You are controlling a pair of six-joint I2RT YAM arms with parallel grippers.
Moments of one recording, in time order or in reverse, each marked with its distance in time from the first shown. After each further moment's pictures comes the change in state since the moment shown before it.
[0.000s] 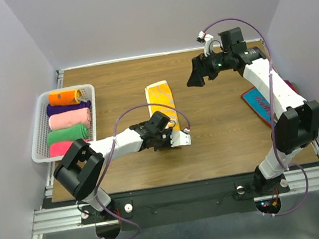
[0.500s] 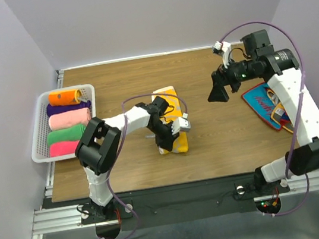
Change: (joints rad) left arm 0.128 0.280 0.341 -0.438 0.492 -0.082; right arm -0.064 -0.232 0.026 -0.447 -0.024 -0.272
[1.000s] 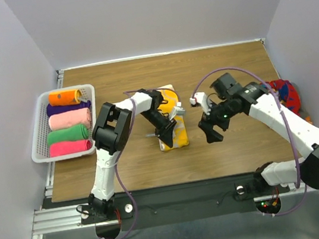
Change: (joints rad) left arm 0.134 0.361 0.383 -0.387 0.289 -0.005; right arm 0.301 -0.158 -0.459 0.029 0.235 -0.127
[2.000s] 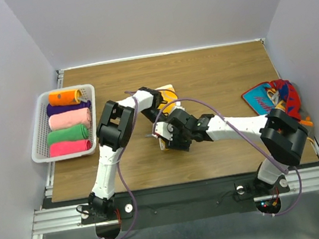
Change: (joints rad) left arm 0.022 0.109 0.120 -0.138 0.047 -0.031; right arm 0.460 0.332 -0.203 0.743 0.441 0.007
